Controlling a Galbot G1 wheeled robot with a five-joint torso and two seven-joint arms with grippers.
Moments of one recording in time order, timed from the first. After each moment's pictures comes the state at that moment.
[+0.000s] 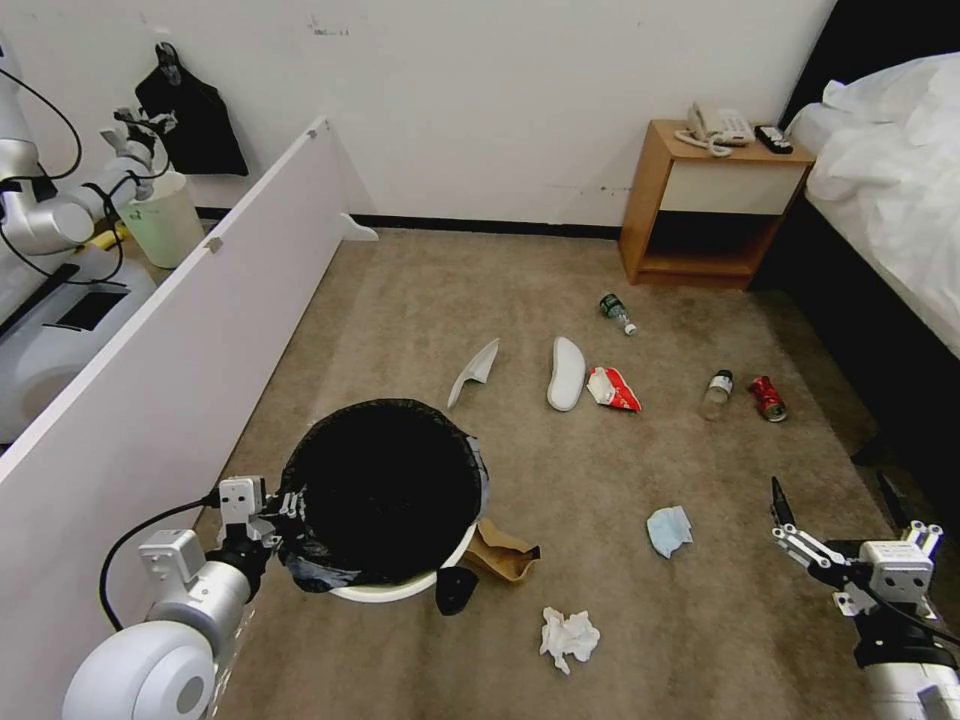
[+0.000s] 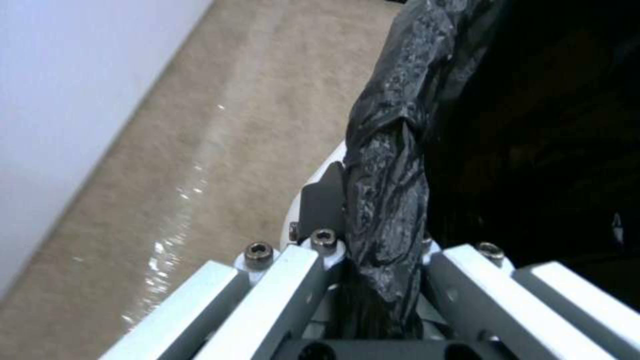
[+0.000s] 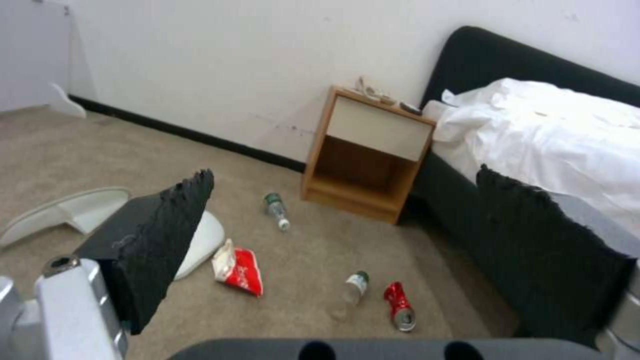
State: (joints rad) left arm 1.59 -1.15 -0.69 -2.25 -0.61 0.45 -0.12; right arm -1.79 1.56 1.03 2.21 0.09 0.24 -0.25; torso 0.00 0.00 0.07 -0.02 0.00
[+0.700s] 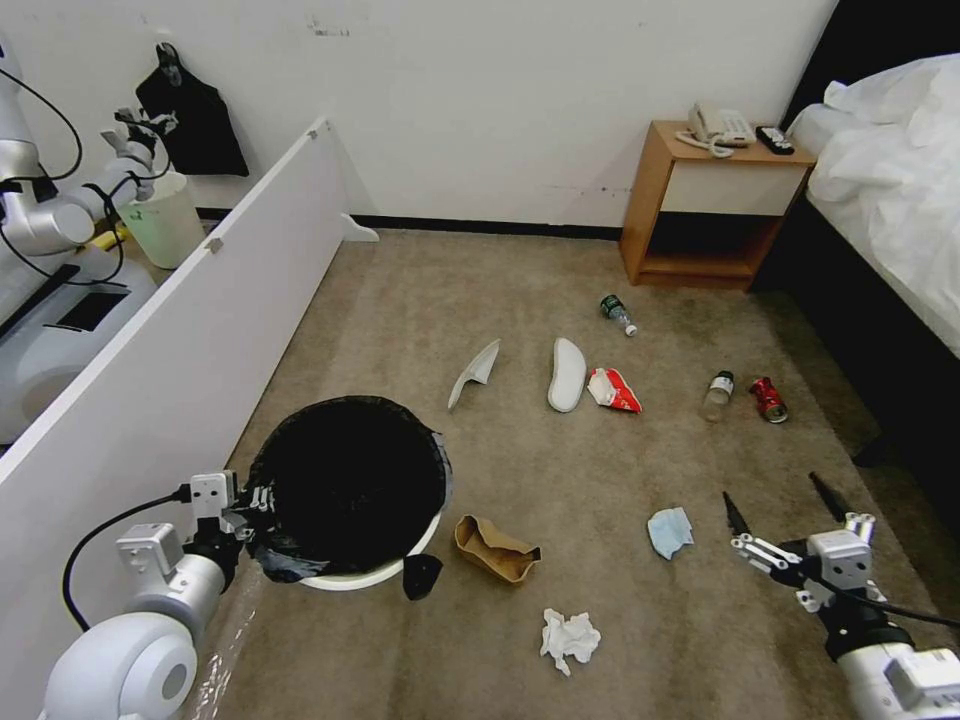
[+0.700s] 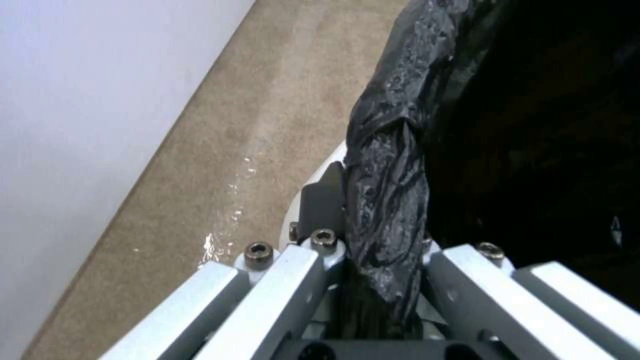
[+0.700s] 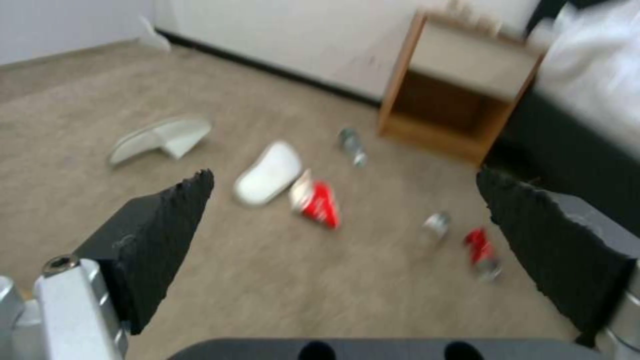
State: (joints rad) left arm 1.57 -1.12 -0.72 -2.17 -0.64 0.43 -0.15; right arm -1.85 1.19 0.84 2.17 0.27 0.03 -0.08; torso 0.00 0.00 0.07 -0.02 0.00
